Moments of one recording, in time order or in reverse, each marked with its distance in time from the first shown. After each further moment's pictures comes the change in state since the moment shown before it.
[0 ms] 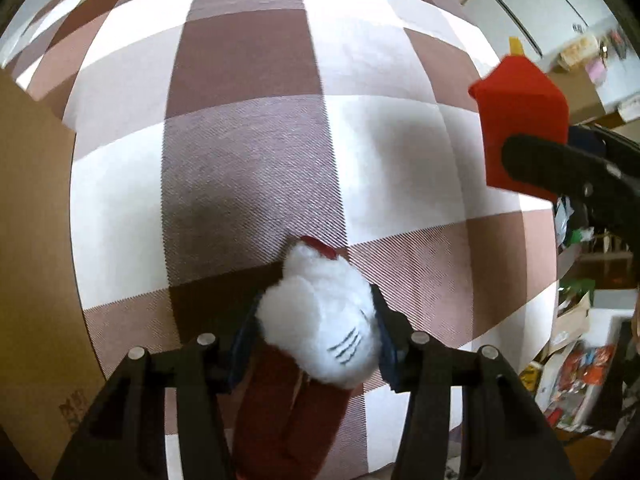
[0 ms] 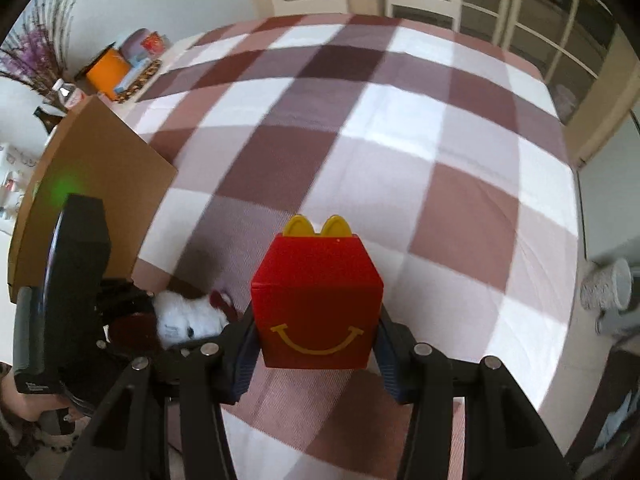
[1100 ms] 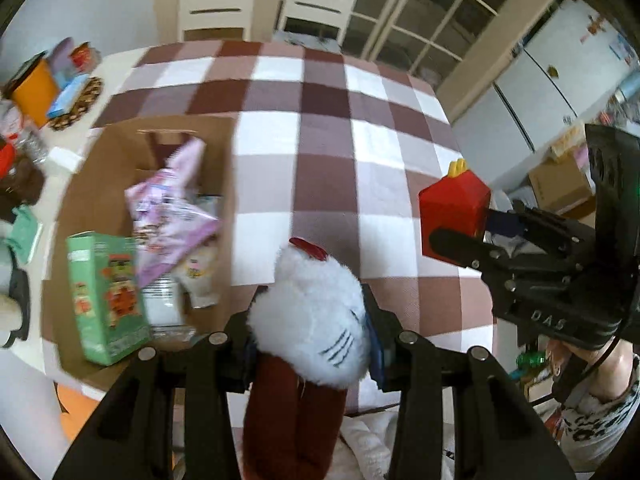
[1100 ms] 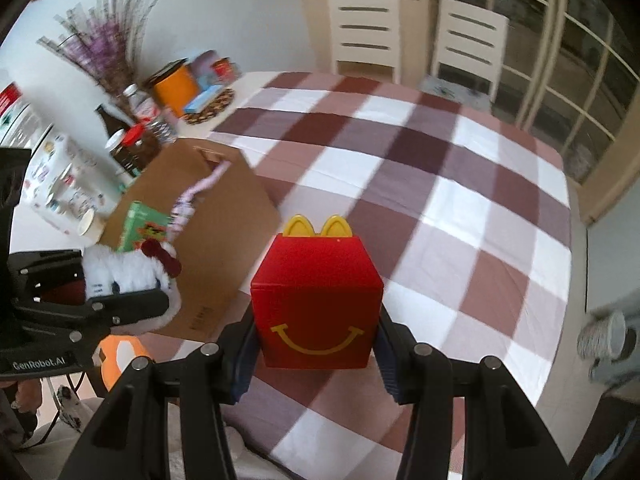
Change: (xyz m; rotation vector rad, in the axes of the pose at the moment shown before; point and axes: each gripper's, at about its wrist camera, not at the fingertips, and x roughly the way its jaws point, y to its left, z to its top) left arm -0.245 0.067 -0.058 -0.186 -0.313 0.022; right arm -0.101 0.115 0.032 -0.156 -0.128 0.052
